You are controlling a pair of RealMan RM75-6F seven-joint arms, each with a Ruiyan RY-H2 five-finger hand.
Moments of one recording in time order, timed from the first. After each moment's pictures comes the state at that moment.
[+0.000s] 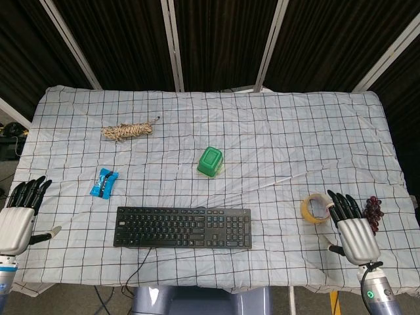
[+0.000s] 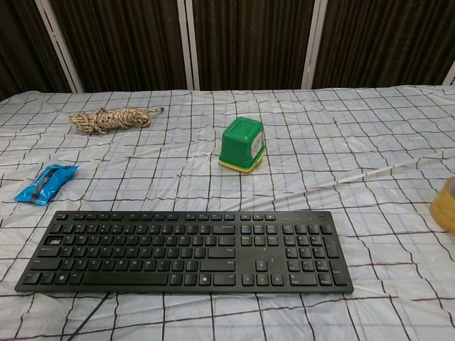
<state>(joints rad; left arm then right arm) -0.12 -1.15 -0.03 -1.62 1.51 1.46 0.08 0.14 -1.24 0.01 -1.60 -1.58 1.43 -0.10</state>
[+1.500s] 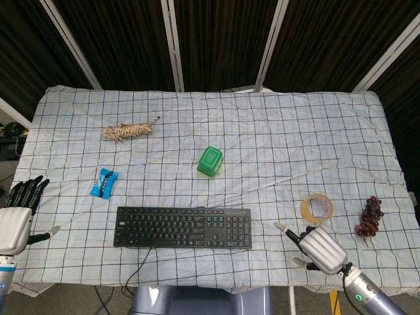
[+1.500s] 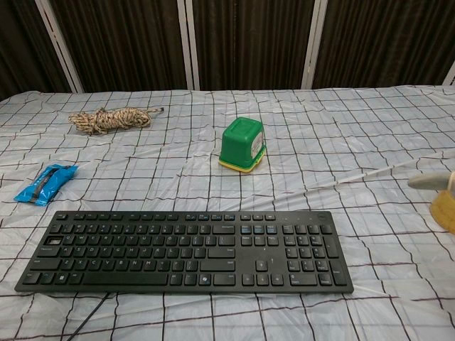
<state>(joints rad) -0.12 -1.15 -0.03 -1.63 1.50 1.46 0.06 0.31 -1.20 -0.14 -1.47 -1.94 1.30 0.10</state>
